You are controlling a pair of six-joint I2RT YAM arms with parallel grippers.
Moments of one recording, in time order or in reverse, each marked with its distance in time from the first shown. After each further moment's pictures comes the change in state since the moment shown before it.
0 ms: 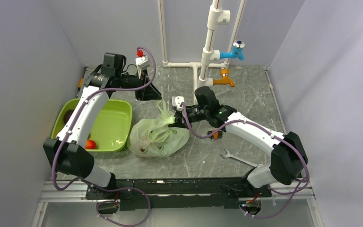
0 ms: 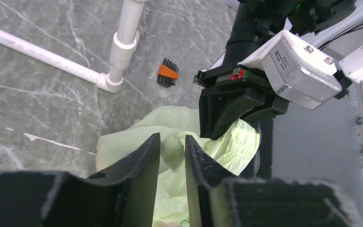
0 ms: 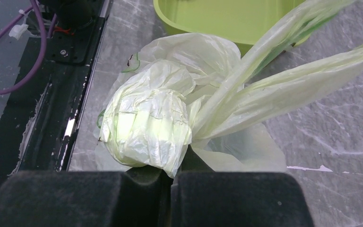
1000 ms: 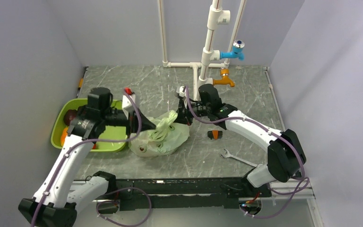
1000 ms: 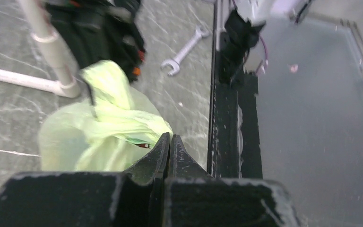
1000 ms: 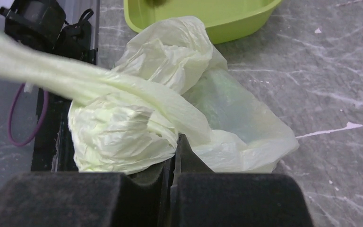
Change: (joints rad) left arm -0.003 -0.509 -0.439 0.107 0.093 0.024; right arm -0.069 0.029 -0.022 0.109 0.042 0.314
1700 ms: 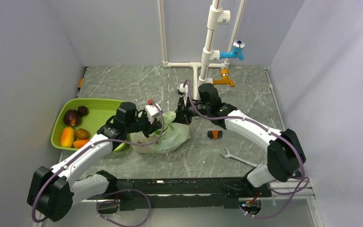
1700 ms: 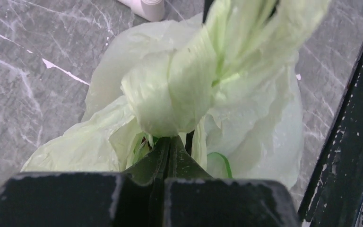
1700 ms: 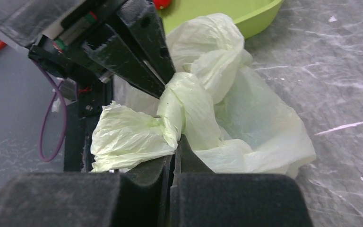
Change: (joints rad) left arm -0.256 0.094 -0.413 0.509 -0.674 -0.064; right arm 0.005 0.005 0.010 0.027 0.018 0.181
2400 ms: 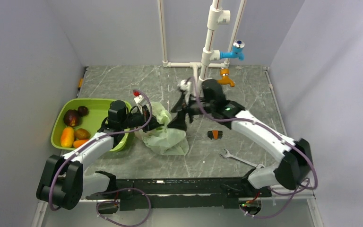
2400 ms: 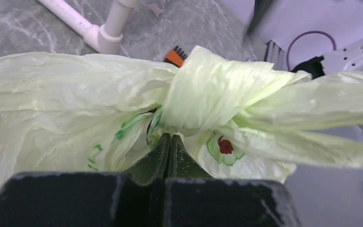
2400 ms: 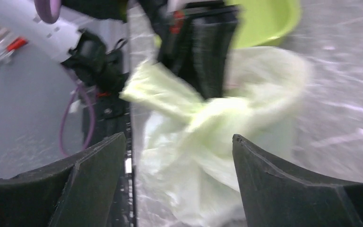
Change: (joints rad) left arm 0.188 0.124 -0.137 0.507 0.385 -0.544; right arm 0.079 -0.069 0.105 -0.145 0.002 -0.012
